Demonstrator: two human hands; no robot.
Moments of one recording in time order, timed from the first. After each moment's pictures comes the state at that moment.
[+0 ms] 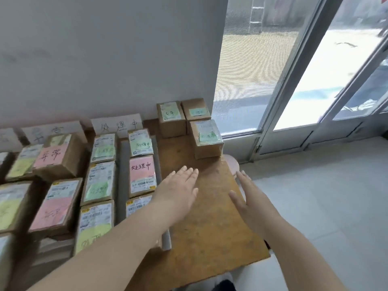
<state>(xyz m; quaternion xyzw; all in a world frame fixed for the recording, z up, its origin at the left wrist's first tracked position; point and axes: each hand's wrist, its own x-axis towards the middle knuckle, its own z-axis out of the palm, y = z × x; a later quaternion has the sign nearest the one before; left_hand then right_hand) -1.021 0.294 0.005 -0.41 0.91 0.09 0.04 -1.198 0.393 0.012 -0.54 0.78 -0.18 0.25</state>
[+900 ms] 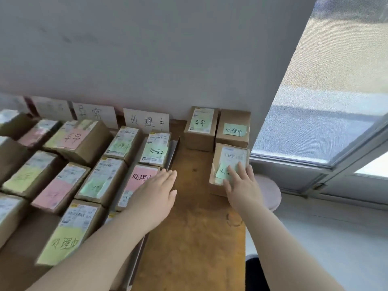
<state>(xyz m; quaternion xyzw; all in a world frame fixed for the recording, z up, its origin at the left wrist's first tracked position) -1.058 0.209 -0.007 -0.67 0.73 0.13 0.02 -1.285 0.151 -0.079 -0.71 0.68 -0.02 0.20</state>
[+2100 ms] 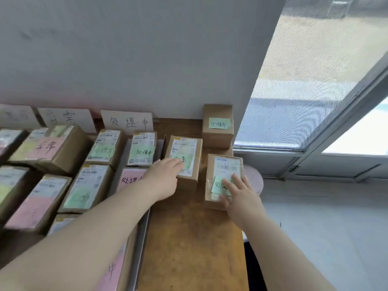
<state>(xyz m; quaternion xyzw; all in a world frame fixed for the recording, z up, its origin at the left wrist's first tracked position) -1.058 0.138 -0.042 -0.55 0.82 0.13 0.12 -1.278 0.213 -0.055 -0.68 0.70 0.03 0.21</state>
